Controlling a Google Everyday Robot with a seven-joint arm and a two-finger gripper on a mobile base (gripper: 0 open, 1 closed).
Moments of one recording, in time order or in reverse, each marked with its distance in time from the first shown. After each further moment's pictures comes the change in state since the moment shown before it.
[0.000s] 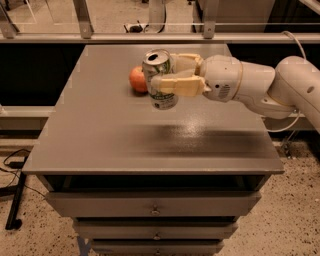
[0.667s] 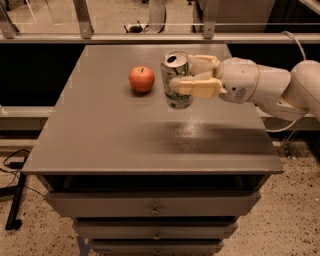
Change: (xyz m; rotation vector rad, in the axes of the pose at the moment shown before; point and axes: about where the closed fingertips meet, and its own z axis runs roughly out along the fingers) arm 0.005 -0.014 -0.035 0.015 -0.015 -0.036
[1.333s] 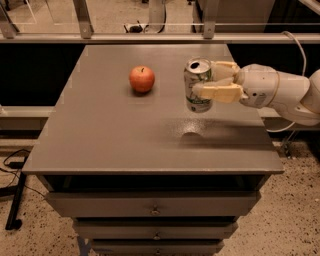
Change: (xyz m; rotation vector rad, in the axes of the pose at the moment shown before) arm 0.015 -0.019 -0.053 0.029 0.009 -0.006
